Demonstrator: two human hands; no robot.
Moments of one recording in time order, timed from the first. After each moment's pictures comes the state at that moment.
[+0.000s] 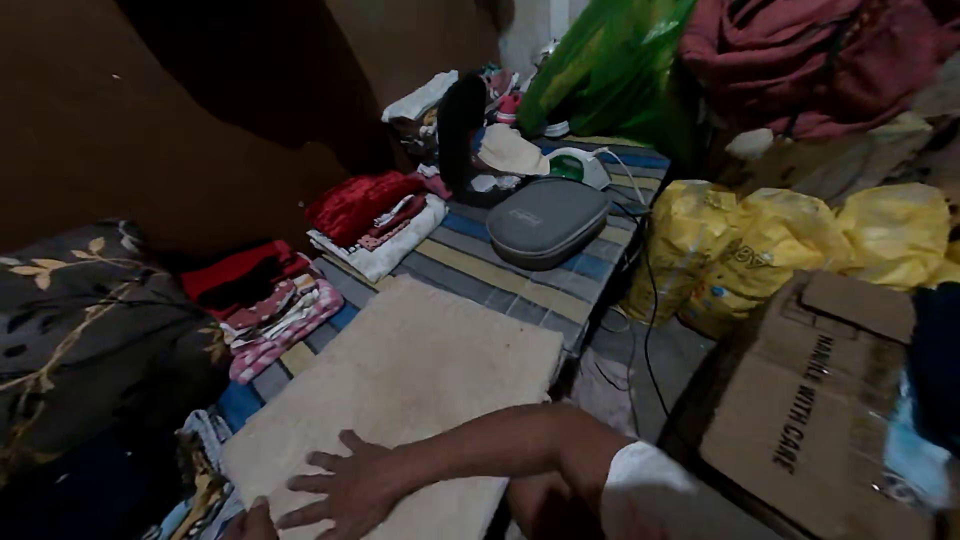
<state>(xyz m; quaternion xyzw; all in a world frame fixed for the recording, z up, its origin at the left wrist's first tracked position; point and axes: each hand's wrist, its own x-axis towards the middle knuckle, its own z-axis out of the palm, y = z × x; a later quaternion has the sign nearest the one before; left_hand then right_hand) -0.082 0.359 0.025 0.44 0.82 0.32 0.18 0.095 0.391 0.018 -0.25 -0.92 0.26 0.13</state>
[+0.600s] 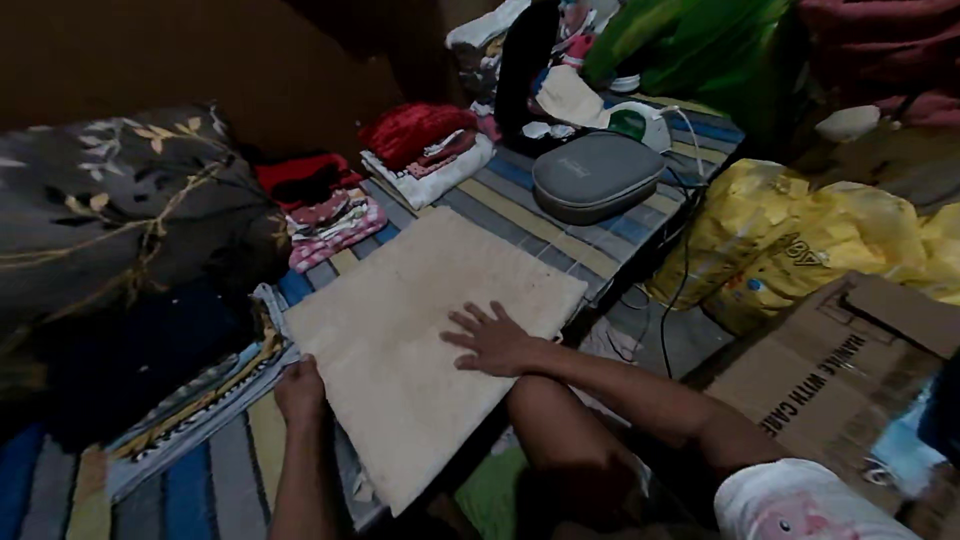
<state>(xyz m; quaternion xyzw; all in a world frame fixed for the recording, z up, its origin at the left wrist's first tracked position) -0.064 0.347 0.030 0.42 0.81 0.37 0.18 0.257 0.342 0.012 -0.43 -0.86 0.27 0.09</state>
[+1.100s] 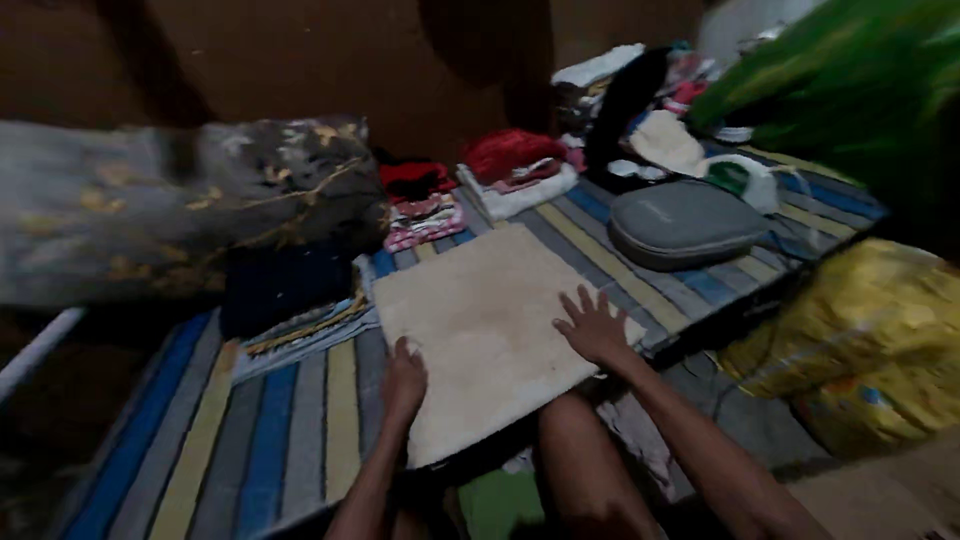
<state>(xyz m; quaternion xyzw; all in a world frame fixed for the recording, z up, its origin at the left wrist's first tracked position) -0.001 0.293 0.039 0.50 0.83 0.19 0.16 0.323 0.381 0.004 -0.64 -0.73 0.23 0.09</state>
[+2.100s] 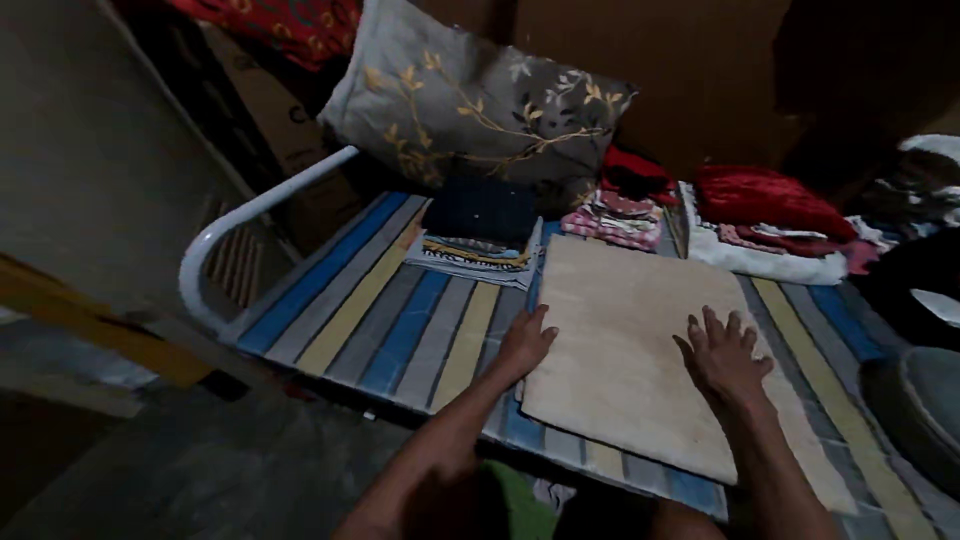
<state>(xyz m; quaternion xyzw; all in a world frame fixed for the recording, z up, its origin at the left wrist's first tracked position) -0.040 0.306 0.041 0.50 0.76 0.30 0.26 0.231 0.475 0.024 -0.56 -0.80 0.13 0.16</state>
